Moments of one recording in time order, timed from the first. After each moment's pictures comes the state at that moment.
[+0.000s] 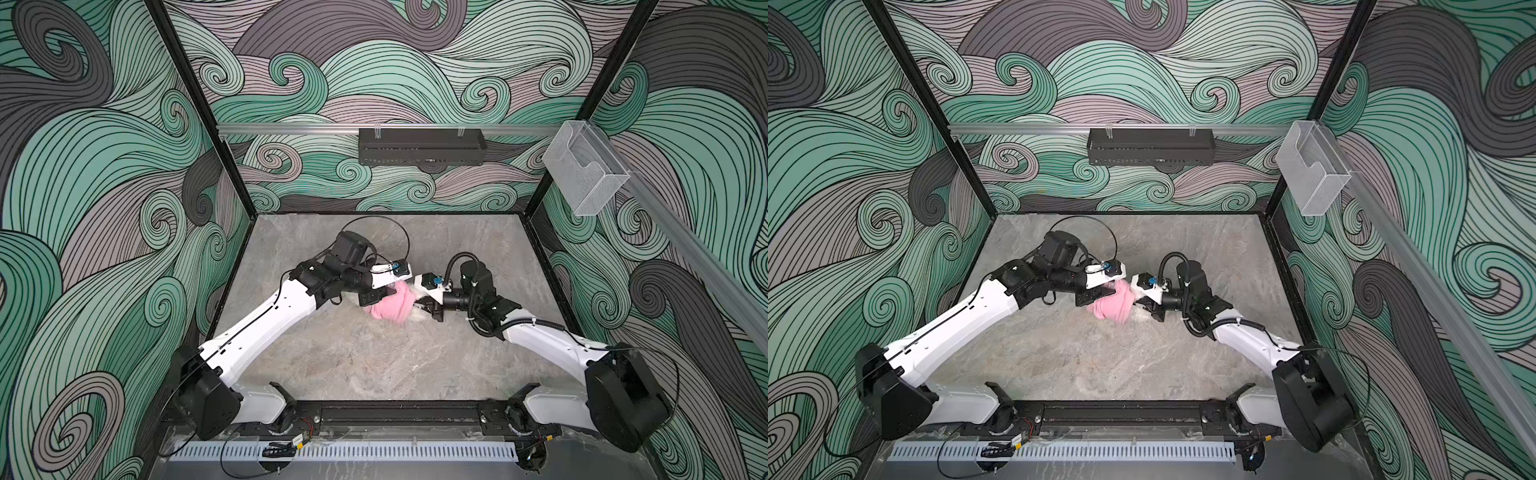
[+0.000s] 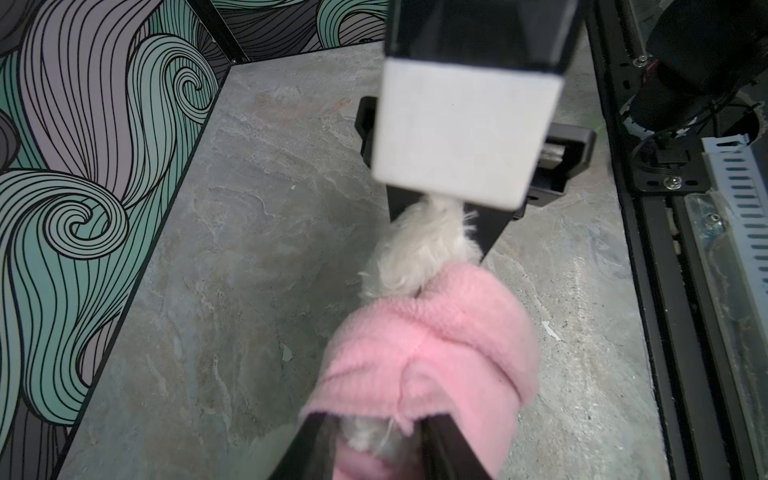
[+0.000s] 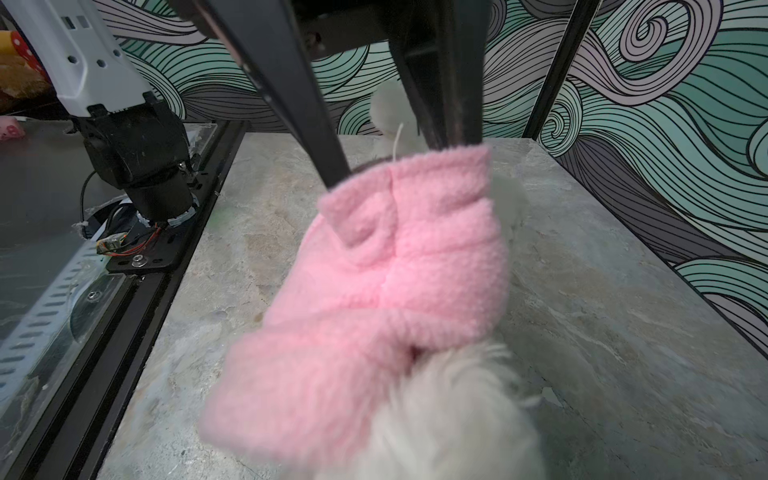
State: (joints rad) left arm -0.65 1.36 1.26 -0.68 0.41 0.71; right arm 0.54 1.30 0.67 0.21 -0.79 -0.46
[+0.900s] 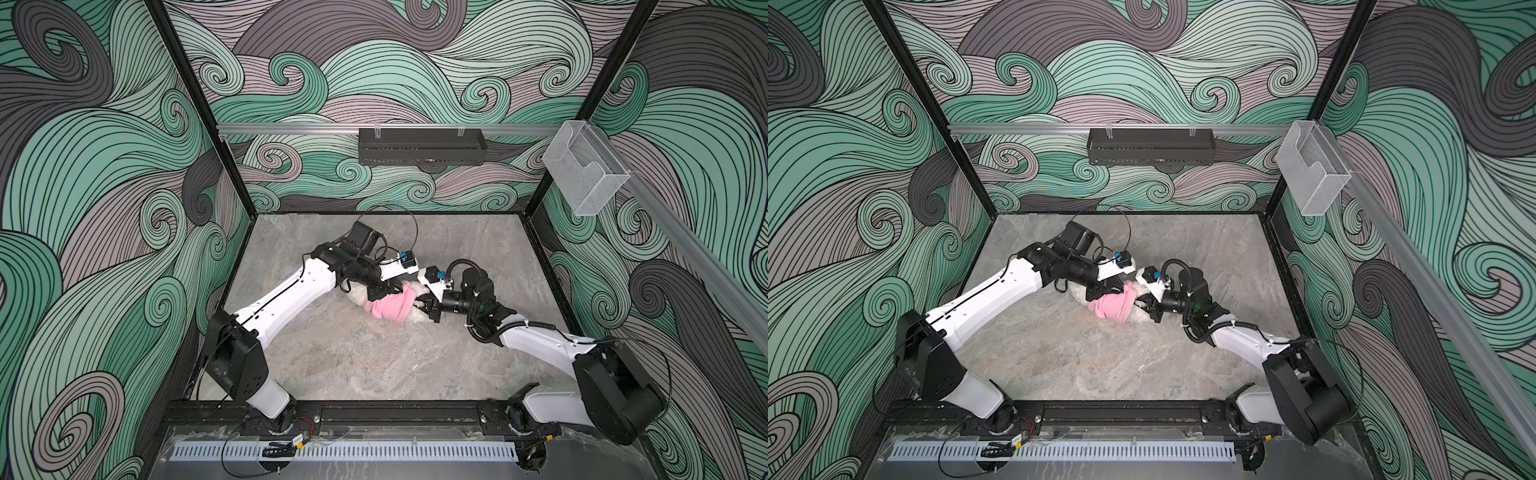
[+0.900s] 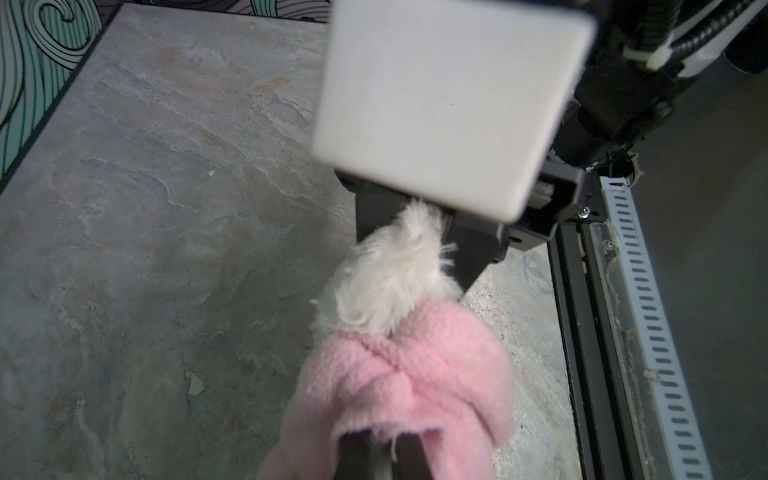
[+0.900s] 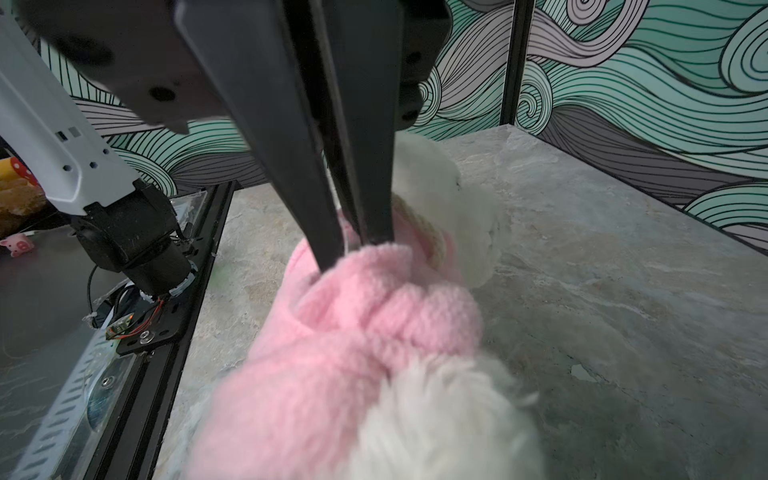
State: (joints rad) left arm -0.62 1.53 1.37 -0.77 0.61 0.62; right arm 0.54 1.34 0.58 0.51 -0.73 -0.13
